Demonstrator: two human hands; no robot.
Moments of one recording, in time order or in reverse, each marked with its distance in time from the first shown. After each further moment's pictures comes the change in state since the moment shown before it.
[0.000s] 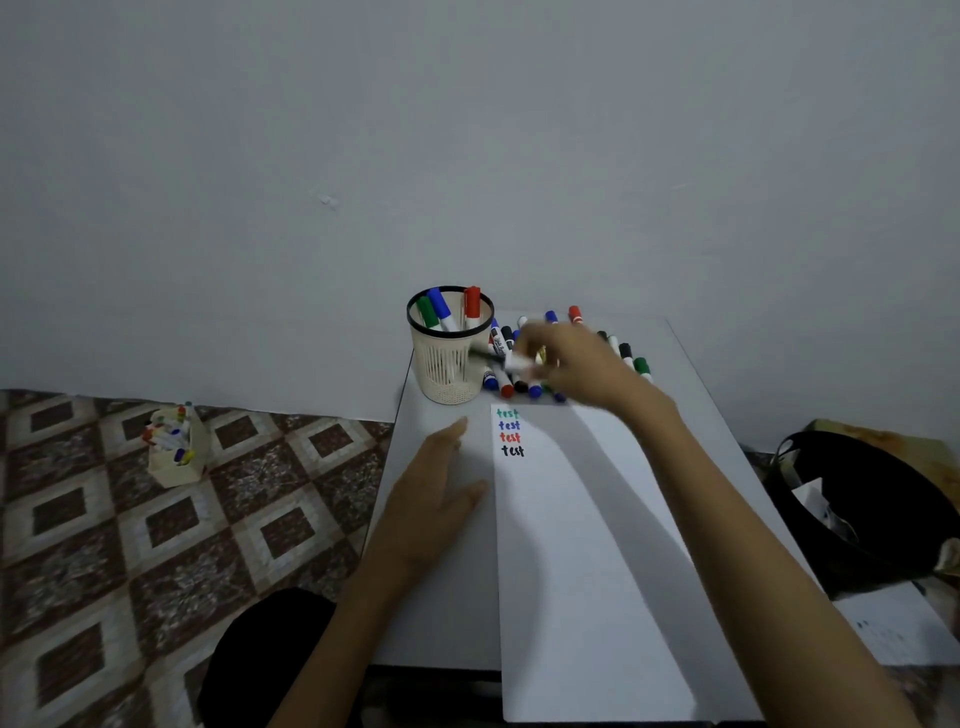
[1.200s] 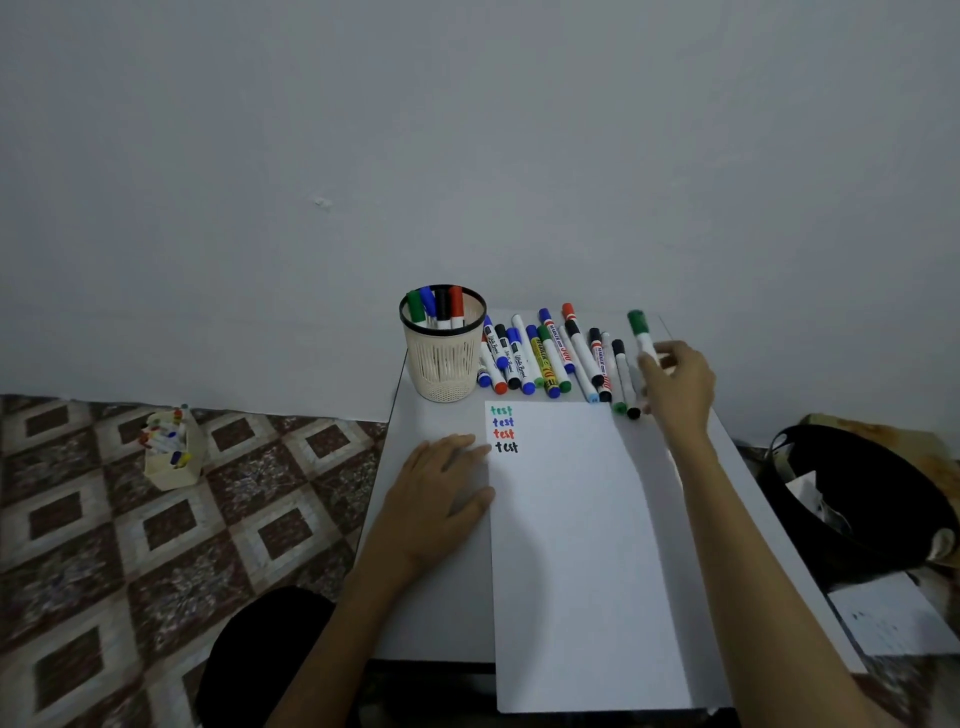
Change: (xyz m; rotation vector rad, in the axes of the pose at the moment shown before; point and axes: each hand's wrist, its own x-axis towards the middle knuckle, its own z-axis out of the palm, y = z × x) left_hand 0.001 -0.004 0.006 0.360 -0.125 0.130; right_hand -0.047 0.094 0.021 0.454 0.716 0.617
